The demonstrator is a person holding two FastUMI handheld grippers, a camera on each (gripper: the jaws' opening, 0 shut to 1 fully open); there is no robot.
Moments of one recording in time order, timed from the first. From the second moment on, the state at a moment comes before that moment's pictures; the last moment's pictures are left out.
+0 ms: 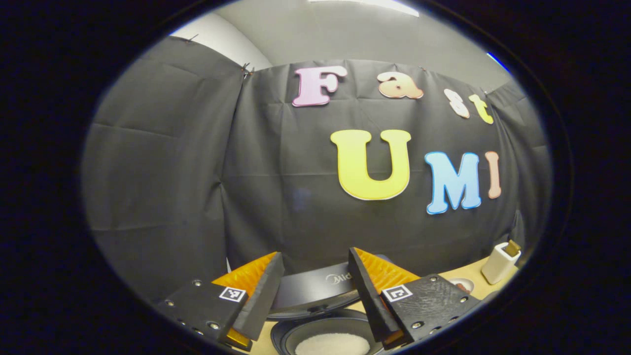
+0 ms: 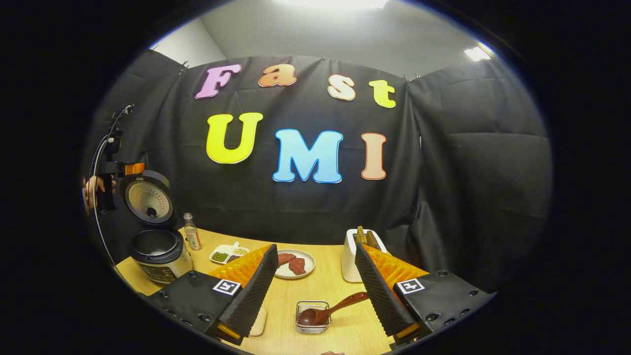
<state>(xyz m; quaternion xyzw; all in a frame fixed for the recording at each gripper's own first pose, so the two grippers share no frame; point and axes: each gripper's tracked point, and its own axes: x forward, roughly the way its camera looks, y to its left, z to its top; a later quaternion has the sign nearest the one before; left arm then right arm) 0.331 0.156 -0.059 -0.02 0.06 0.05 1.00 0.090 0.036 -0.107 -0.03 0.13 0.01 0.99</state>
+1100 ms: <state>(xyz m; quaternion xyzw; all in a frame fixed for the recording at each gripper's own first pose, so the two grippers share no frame) 0.212 0.083 -0.151 0.03 0.10 0.02 0.99 0.068 0.032 -0.095 -0.03 0.12 0.07 0.99</state>
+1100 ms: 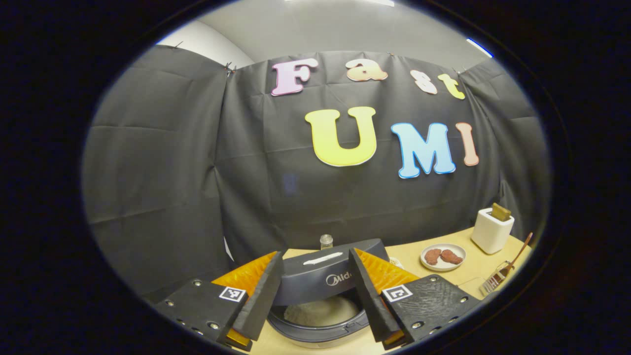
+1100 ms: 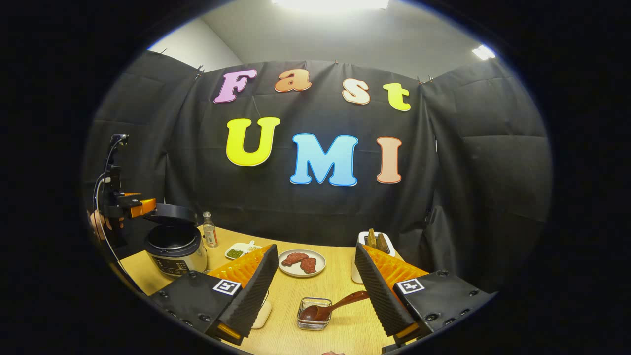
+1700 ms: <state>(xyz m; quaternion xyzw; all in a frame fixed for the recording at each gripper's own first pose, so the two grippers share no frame) 0.182 0.071 -0.207 -0.04 0.14 0.00 0.99 0.066 0.049 -0.094 -0.05 0.12 0.09 0.99</state>
